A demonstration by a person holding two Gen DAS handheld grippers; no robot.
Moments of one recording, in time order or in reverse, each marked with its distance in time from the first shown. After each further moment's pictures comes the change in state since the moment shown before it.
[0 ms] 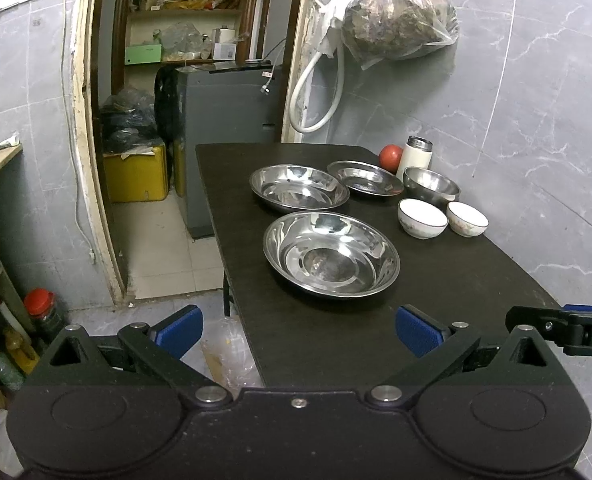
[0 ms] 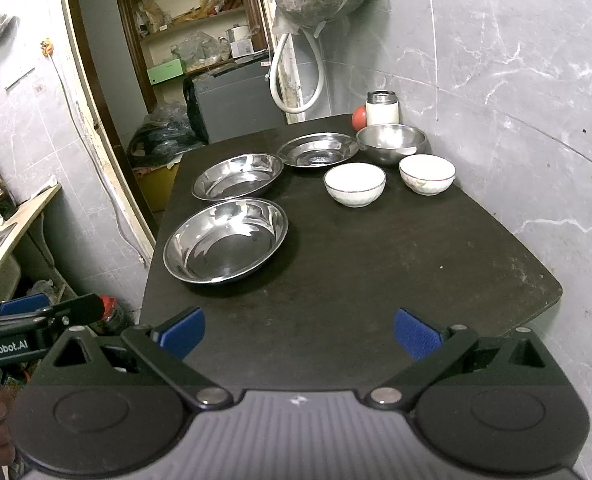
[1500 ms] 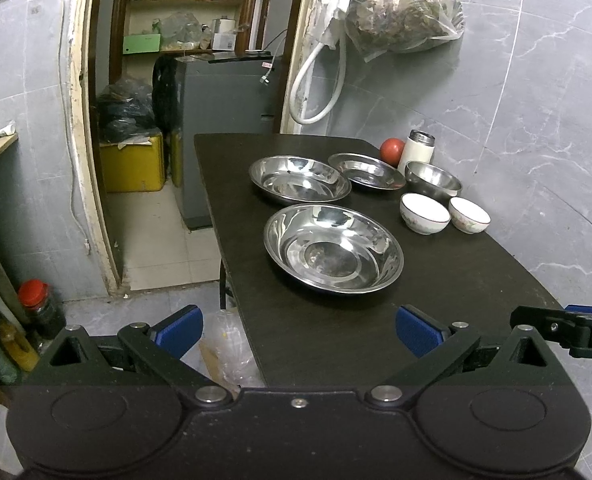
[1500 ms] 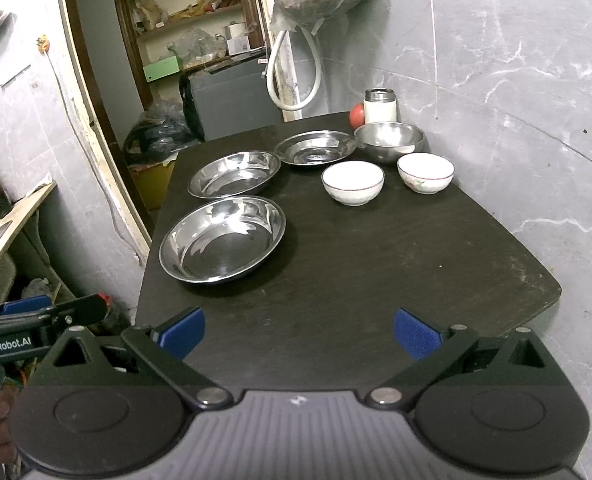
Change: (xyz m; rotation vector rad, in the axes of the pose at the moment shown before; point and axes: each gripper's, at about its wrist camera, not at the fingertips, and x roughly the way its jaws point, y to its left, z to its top) left arm 0.012 0.005 -0.001 -0.016 0.022 -0.009; right arm 0.006 0.002 0.002 -0.001 0.008 -0.011
